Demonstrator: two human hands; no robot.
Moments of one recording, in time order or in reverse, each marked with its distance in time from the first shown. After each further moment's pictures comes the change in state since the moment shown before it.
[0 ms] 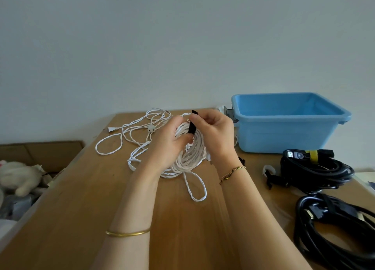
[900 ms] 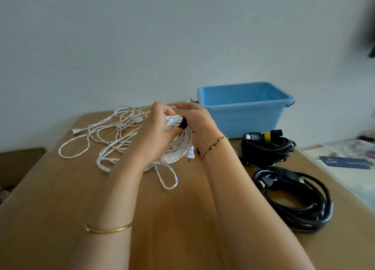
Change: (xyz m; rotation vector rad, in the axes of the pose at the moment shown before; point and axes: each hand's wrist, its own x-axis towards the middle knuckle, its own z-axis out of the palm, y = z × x) left_hand -0.008 0.038 0.022 0.126 -0.072 0.048; right_hand 0.007 -0.023 -0.028 0.154 0.010 0.474
